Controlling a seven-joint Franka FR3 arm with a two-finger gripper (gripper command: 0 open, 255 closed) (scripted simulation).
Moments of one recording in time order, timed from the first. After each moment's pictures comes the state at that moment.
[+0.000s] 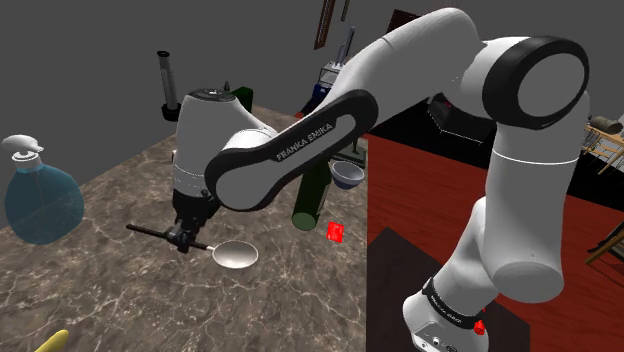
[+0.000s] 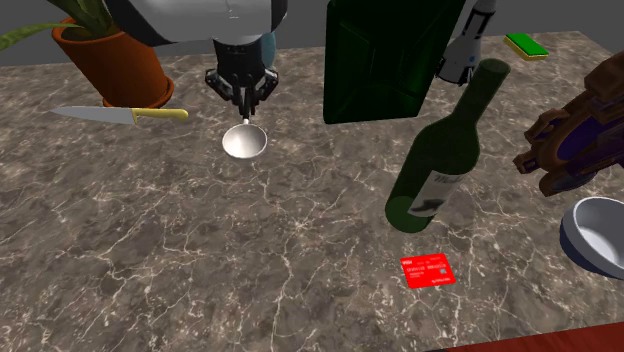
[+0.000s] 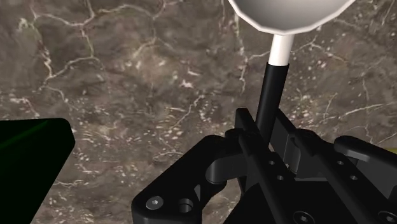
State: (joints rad) arm 0.32 0.39 0.34 -1.97 -0.08 2.46 0.20
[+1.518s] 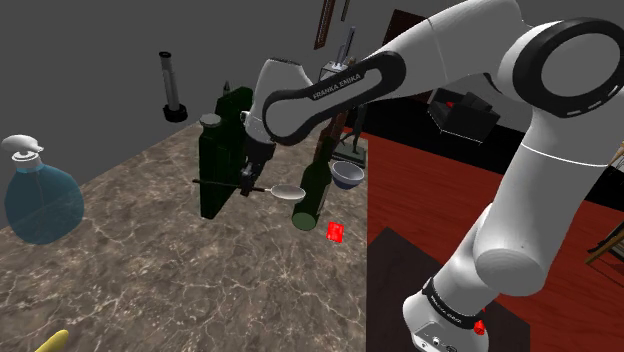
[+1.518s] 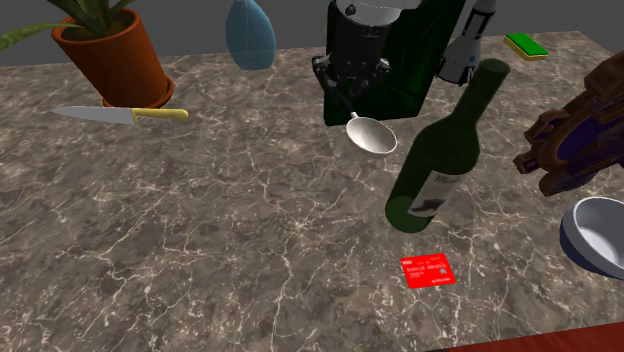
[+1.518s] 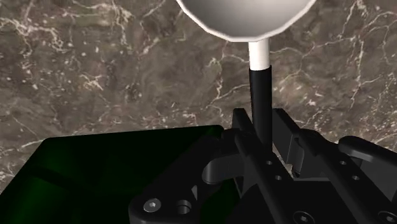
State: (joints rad) arm 0.05 0.18 0.28 -2.13 0.09 2.39 -0.24
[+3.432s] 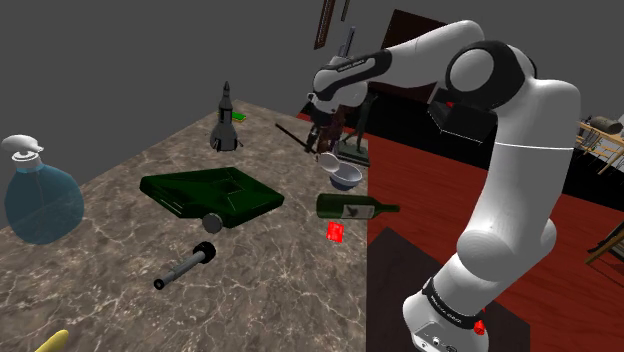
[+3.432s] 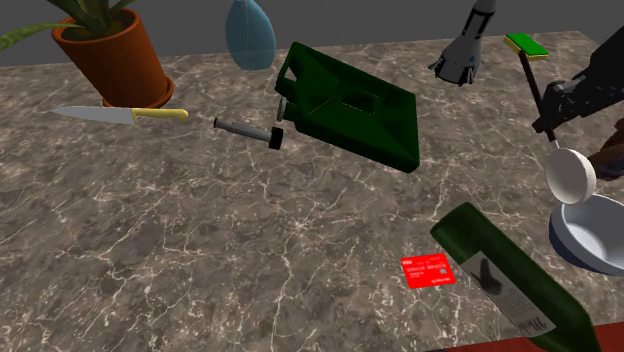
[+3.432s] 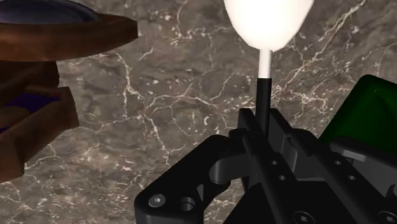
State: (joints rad) arm -0.34 0.40 0.07 -1.79 0.15 2.20 -0.86
